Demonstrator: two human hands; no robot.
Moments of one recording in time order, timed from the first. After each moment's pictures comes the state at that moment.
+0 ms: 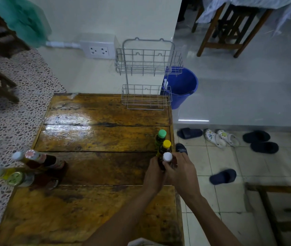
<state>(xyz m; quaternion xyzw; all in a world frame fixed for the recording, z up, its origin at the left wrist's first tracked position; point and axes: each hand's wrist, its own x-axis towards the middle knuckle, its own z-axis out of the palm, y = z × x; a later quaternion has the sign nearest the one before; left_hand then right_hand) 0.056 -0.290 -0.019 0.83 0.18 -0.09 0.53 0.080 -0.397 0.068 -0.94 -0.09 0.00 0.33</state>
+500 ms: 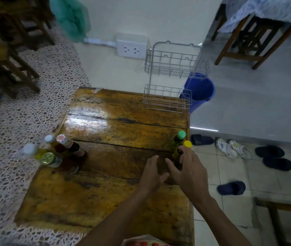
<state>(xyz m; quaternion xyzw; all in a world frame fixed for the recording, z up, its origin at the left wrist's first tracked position) 0.017 -0.217 -0.025 0.85 0.17 -0.08 0.50 0.058 -0.349 0.119 -0.95 -0.19 -0.05 0.26</state>
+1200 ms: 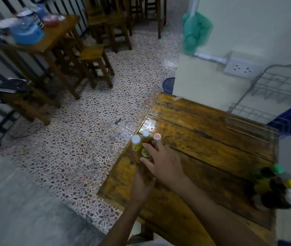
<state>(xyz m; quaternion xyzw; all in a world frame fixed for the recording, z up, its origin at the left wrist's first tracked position) -0.159 0.042 -0.007 0.76 0.35 0.13 0.53 -0.033 -0.017 0.119 -0.86 -0.48 0.07 0.14</state>
